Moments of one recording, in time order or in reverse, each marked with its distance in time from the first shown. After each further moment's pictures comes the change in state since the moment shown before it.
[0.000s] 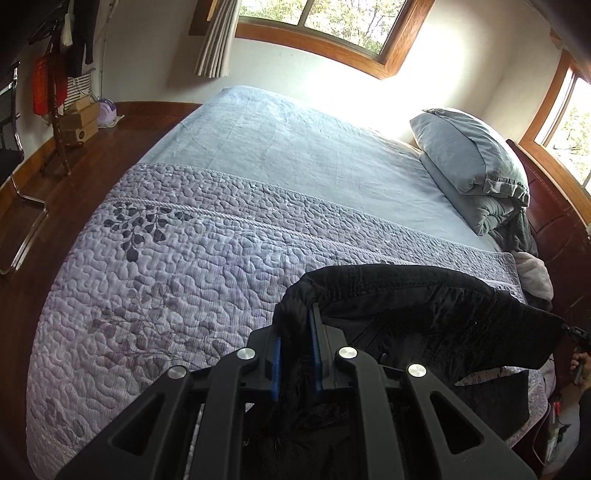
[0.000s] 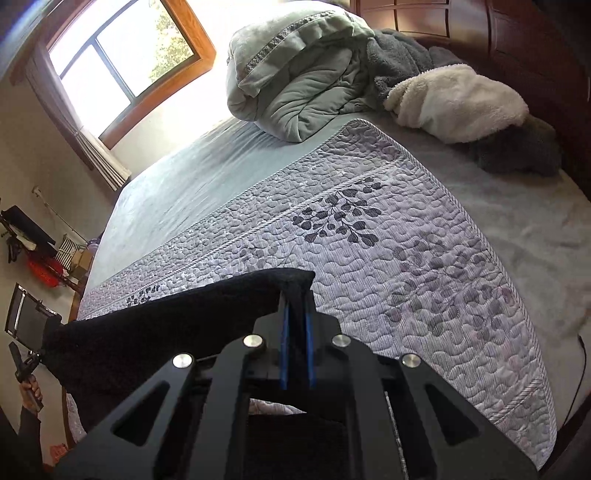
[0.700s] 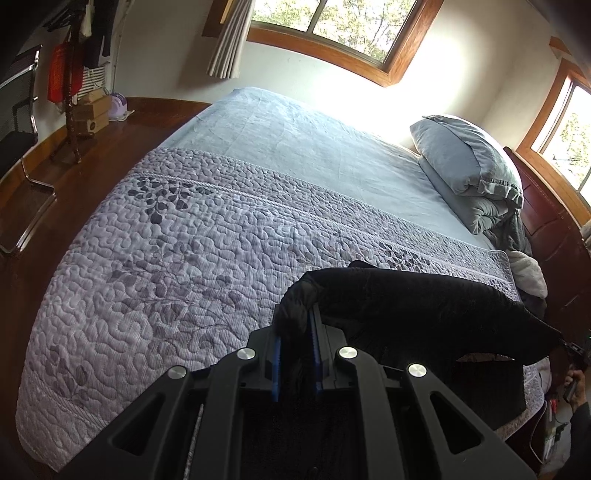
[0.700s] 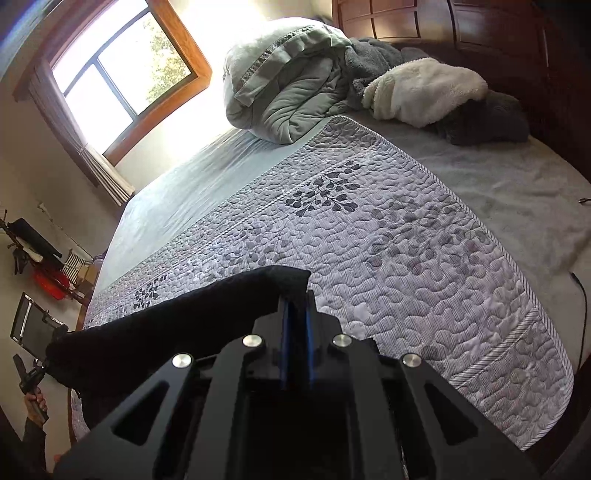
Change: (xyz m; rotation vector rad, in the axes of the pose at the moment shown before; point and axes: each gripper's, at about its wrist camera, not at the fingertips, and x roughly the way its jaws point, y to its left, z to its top) left arm -0.047 0.018 -0.066 -0.038 -0.028 -0.001; right arm -0.054 -0.019 -0.086 0.049 -0.071 0.019
